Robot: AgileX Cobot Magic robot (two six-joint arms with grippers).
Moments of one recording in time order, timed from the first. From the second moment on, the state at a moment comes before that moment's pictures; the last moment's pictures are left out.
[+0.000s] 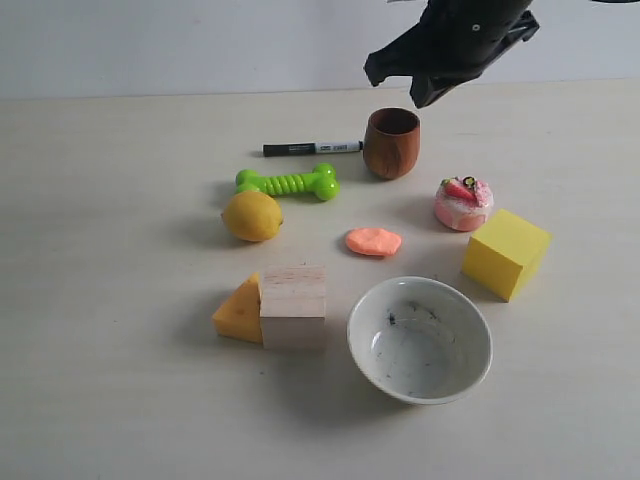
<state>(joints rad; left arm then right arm) 0.03 0.01 0.00 0.02 0.38 -0.14 0.38 1.88 -1.57 0.03 0.89 -0.05</state>
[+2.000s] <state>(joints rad) 0.03 0.01 0.00 0.02 0.38 -0.14 0.44 2.25 -1.71 0.15 1.10 0.11</state>
